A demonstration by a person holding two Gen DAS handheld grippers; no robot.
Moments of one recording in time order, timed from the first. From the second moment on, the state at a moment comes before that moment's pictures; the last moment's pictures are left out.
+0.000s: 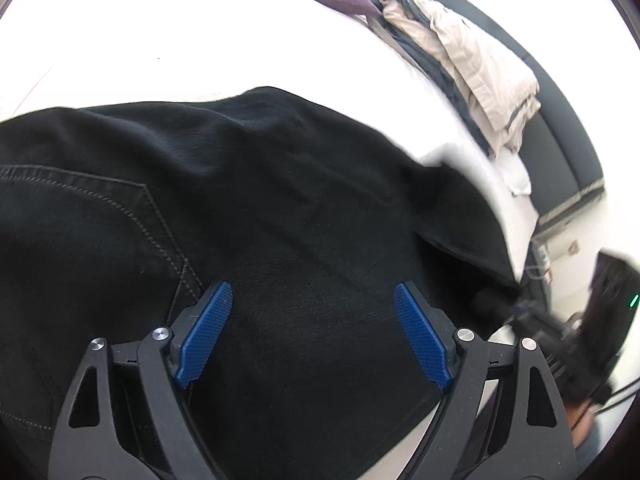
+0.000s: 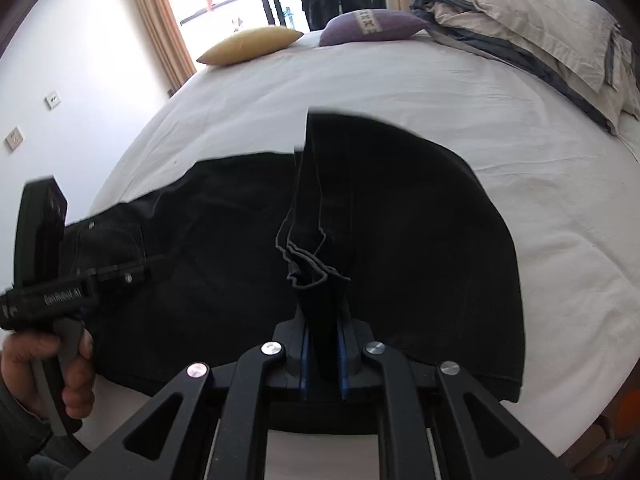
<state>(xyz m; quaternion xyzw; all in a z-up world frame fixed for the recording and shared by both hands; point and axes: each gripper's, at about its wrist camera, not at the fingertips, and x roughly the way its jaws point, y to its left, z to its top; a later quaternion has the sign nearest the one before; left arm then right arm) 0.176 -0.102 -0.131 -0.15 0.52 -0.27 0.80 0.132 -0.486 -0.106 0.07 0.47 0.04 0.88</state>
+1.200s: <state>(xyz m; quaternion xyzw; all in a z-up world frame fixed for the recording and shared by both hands) 0.206 -0.135 -0.135 -0.28 0.60 -0.33 0.68 0.059 -0.339 -0.105 -0.24 0.36 0.08 0.90</state>
